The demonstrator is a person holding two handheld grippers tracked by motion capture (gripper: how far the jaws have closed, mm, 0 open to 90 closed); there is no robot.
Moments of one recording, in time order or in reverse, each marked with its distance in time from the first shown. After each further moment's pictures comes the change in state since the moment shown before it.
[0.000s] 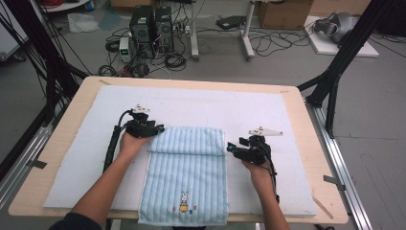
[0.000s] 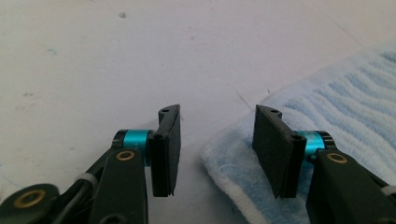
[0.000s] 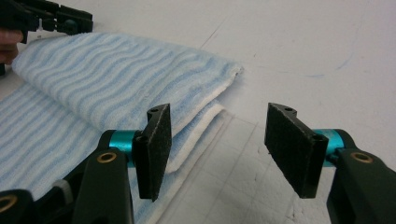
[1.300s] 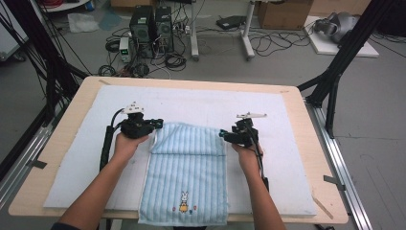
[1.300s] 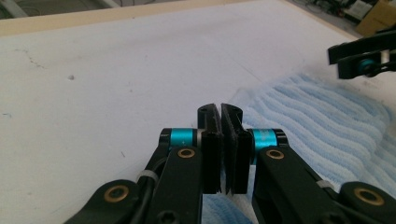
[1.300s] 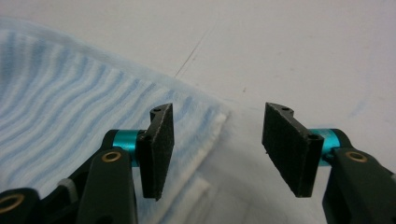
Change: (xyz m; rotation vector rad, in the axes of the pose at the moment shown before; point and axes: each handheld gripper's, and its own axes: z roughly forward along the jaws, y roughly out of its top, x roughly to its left) left arm -0.006 0.008 -0.039 -0.173 -0.213 0.007; right arm -0.004 0.041 0.058 0.094 -0.073 0.022
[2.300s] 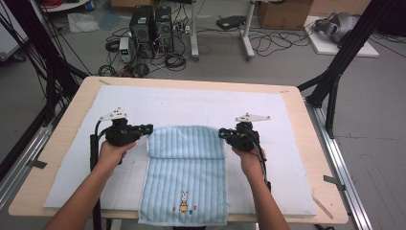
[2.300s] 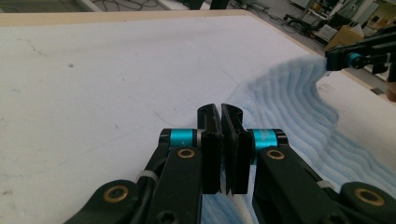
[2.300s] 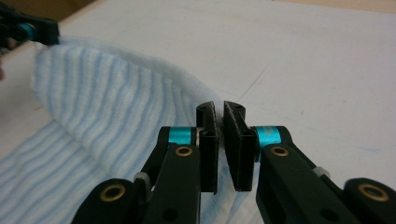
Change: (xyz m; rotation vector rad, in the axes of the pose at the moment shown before) left arm -0.002 -0.015 -0.050 -0.044 -0.079 -0.043; right arm 0.026 -0.003 -0.048 -0.106 0.168 -0.095
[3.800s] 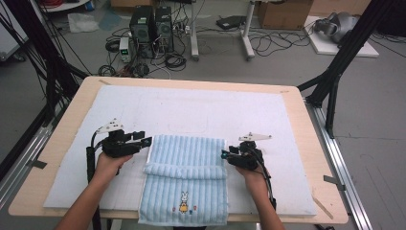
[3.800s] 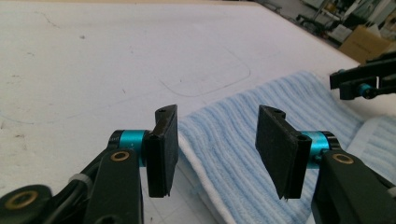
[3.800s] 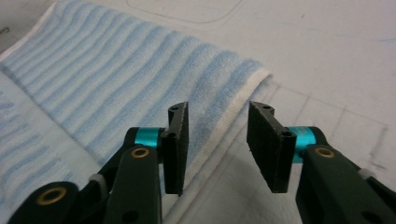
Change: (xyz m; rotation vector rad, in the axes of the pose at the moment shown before) left arm -0.004 -0.027 -0.007 0.000 0.050 -0.011; right arm -0.006 -0.058 0.004 0.104 -0.041 0.040
